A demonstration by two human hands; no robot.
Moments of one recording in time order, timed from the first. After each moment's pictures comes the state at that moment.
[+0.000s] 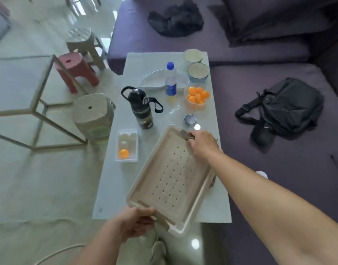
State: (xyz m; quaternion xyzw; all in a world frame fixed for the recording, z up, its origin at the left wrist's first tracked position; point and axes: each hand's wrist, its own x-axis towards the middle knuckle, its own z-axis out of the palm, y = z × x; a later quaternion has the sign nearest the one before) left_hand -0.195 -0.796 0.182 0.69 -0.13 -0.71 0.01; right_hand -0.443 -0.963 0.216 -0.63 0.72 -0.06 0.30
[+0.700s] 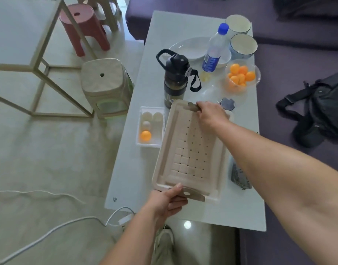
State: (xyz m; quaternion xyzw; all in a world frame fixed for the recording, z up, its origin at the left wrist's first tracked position) left_hand -0.176 -0.826 0.101 0.62 -0.01 -0.76 0.22; right_hand -0.330 -1.061 0.134 -0.71 0.68 0.05 0.17
